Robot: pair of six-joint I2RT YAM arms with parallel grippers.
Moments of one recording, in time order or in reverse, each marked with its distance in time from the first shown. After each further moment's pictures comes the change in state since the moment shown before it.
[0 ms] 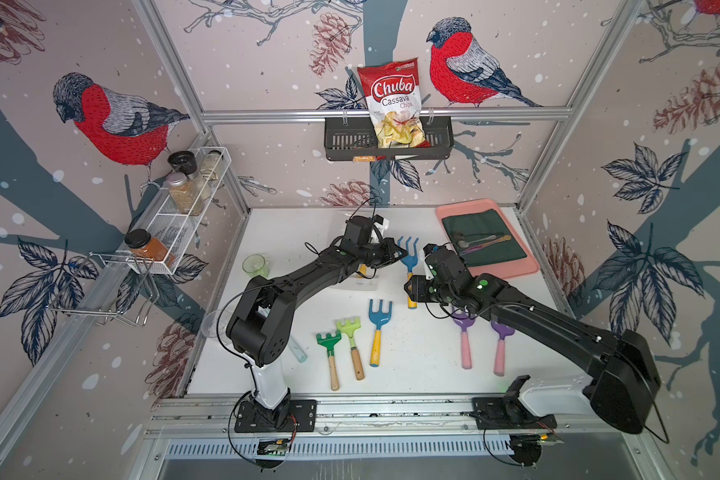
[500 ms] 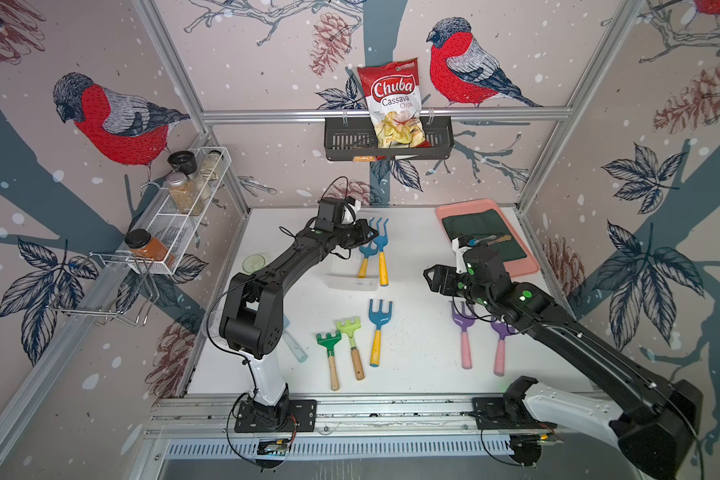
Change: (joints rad) left arm 0.240 0.031 0.159 -0.210 0.010 0.207; right arm -0.129 -0.267 -0.070 -0.036 0.039 -0.001
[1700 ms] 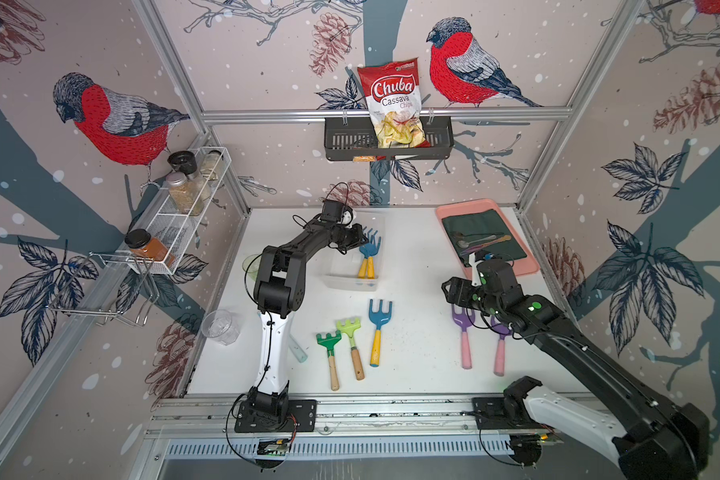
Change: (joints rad) left arm 0.056 0.436 0.319 -0.181 -0.003 0.128; right arm -0.131 -0.076 -0.151 -0.037 -0.031 -0.034
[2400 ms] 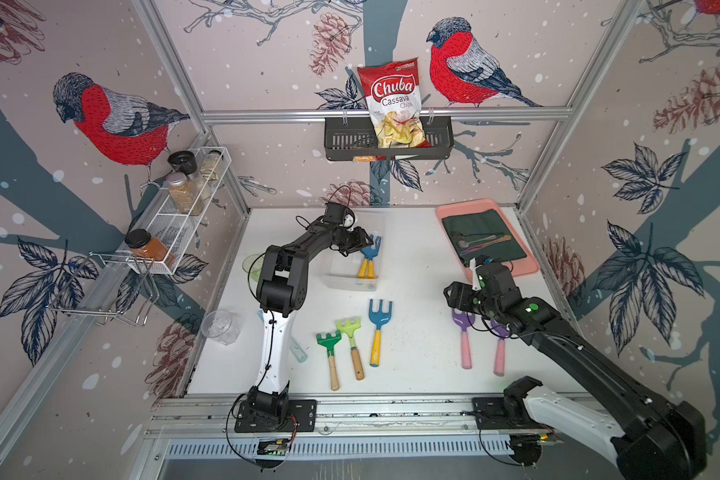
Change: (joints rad) left arm -0.009 0.000 -0.005 -0.015 -0.018 -0.005; right arm -0.021 0.014 -0.061 -0.009 0.012 -0.006
